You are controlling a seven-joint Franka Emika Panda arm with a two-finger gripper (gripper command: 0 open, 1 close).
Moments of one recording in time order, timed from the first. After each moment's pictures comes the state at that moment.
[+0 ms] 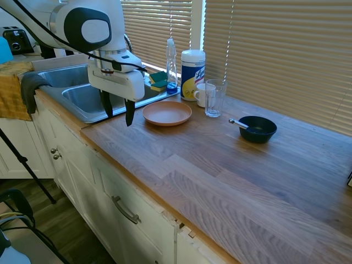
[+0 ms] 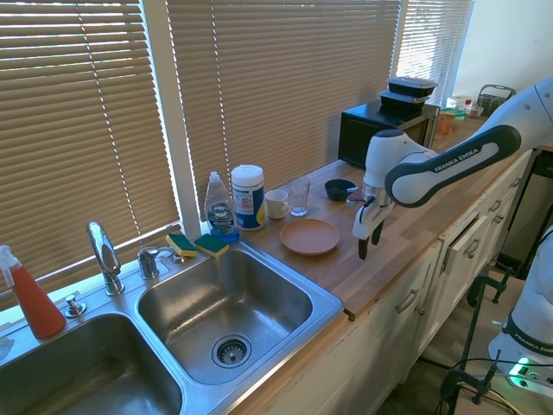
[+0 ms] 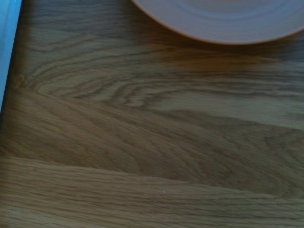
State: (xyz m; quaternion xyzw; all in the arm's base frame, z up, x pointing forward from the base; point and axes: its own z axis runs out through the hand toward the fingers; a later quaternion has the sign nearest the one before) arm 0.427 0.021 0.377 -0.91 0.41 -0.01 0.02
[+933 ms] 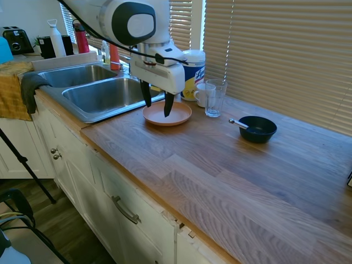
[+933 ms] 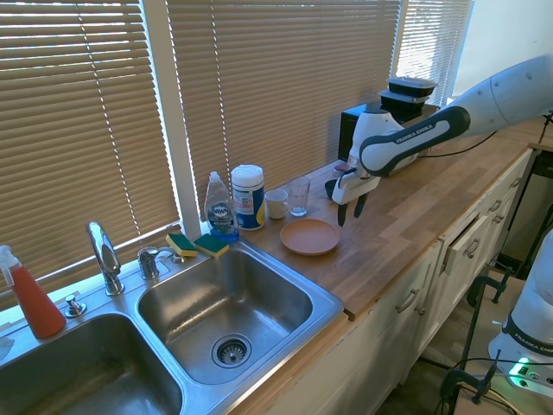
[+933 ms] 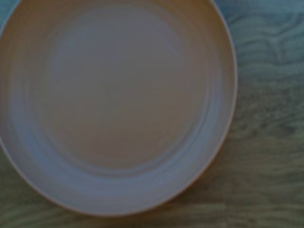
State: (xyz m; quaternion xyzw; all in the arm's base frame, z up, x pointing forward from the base) arm 0.530 -0.080 0.399 -0.88 0.48 -0.04 0.07
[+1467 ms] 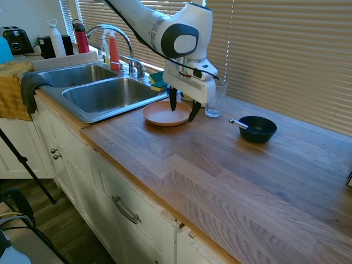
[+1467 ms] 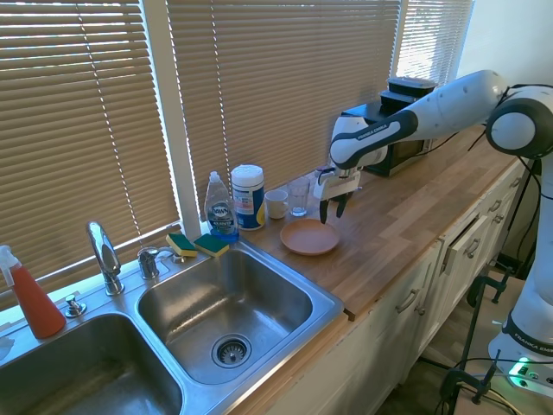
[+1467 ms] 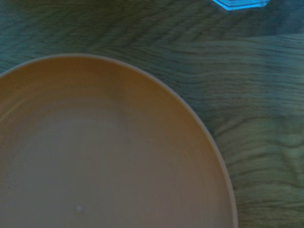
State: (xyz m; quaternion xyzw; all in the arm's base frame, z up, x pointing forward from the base) arm 0.611 -0.122 0.347 -0.87 0.48 0.02 0.08
